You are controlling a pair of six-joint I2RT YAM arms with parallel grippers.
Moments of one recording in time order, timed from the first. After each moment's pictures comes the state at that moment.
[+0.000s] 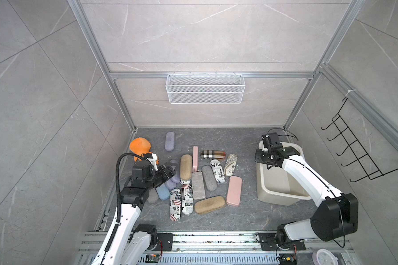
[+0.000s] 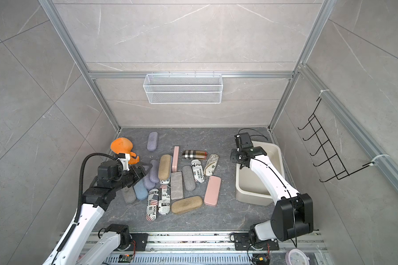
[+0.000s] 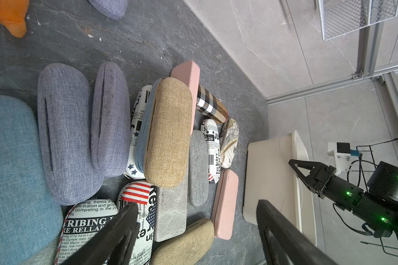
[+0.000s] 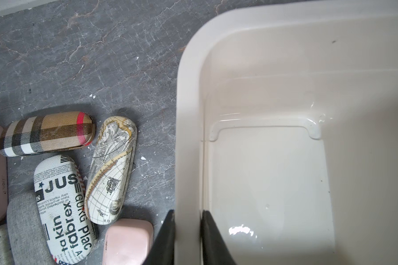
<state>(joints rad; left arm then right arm) -0.14 0.78 0.73 -0.53 0.42 -0.75 0.22 1.43 1.19 -0.76 0.16 0.38</state>
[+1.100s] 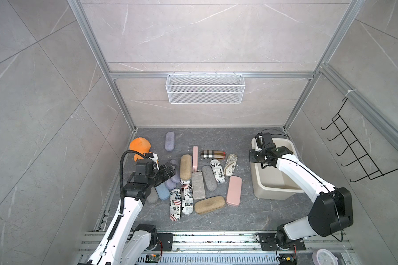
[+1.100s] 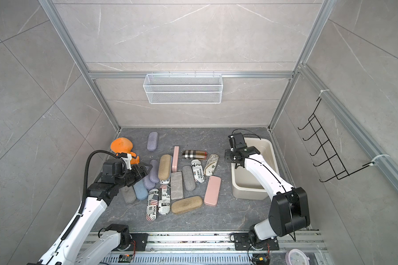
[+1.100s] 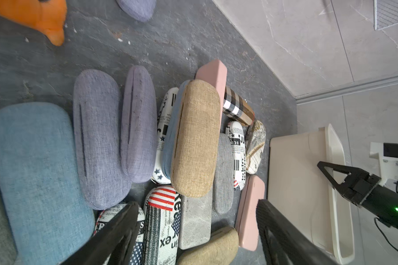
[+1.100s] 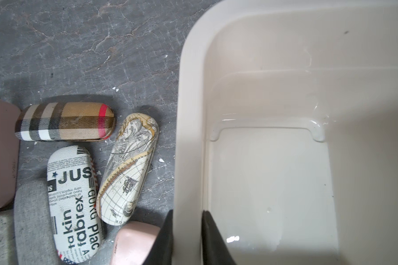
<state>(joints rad) -0.14 0.88 0.74 -0.54 0.31 -0.67 0.29 1.50 1.21 -0.68 0.13 0.32</state>
